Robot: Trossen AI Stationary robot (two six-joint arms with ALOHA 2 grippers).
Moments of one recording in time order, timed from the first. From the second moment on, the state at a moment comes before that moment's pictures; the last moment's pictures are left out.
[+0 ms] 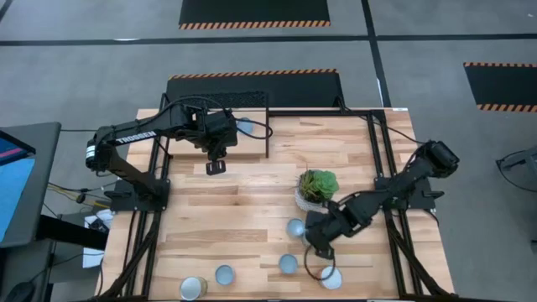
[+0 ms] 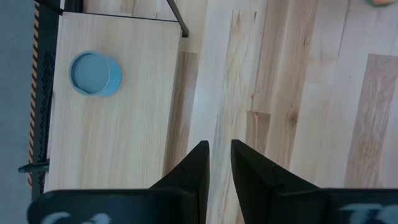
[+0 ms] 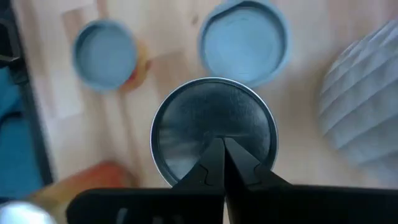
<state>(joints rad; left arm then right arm) 0.20 1.48 1.63 -1.37 -0.09 0.08 0.51 1.60 1.15 -0.76 0.12 0.75</state>
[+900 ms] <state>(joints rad) 0.20 1.48 1.63 -1.38 -0.09 0.11 0.38 1.72 1.24 -0.58 0.08 0.39</state>
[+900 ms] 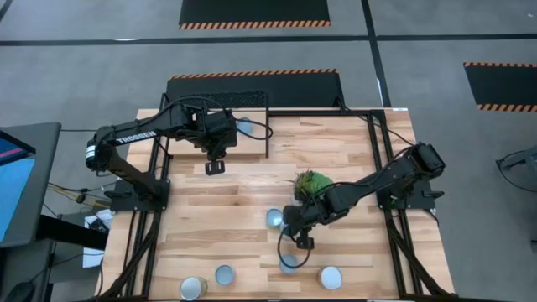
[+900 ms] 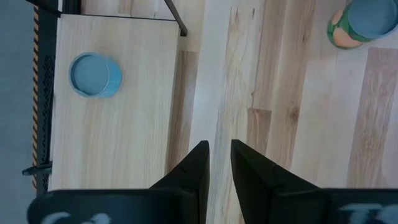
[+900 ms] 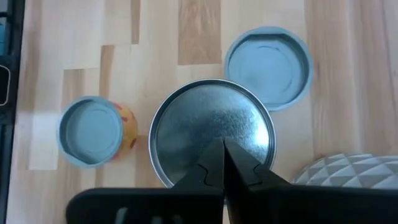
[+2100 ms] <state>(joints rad) 0.20 1.48 1.63 -1.36 -0.09 0.09 0.52 1.77 1.52 -0.71 0.28 0.19</state>
